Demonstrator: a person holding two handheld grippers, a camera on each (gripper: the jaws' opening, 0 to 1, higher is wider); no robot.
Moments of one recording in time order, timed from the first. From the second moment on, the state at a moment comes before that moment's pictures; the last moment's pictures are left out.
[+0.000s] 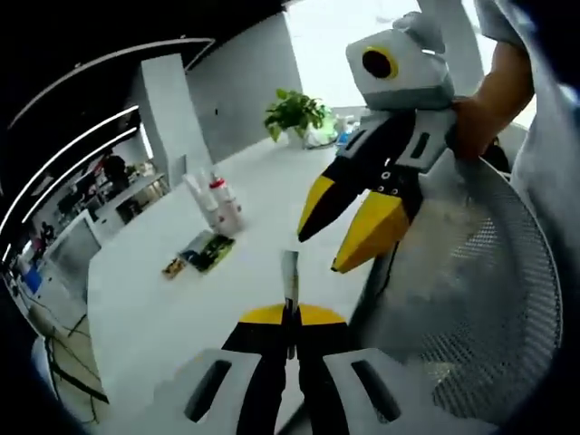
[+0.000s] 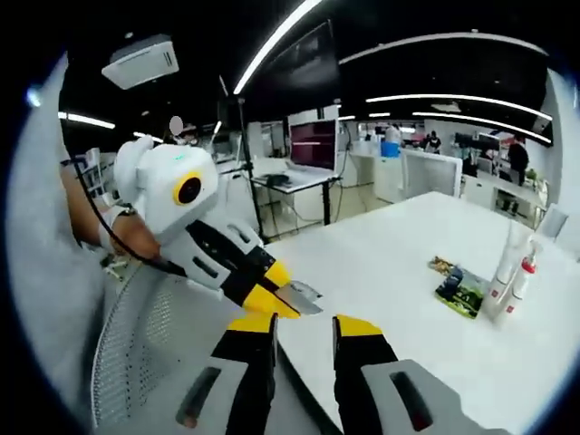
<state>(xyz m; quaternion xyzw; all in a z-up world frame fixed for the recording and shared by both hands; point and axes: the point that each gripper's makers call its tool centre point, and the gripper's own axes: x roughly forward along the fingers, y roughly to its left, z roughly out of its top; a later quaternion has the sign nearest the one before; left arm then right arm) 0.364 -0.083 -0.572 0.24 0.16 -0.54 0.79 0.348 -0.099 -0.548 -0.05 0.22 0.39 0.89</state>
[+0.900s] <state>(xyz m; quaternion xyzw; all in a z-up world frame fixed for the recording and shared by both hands) 0.353 -0.087 -0.576 0.26 0.16 -0.56 0.77 0.346 -0.096 -0.561 -0.17 0.21 0.40 0.87</state>
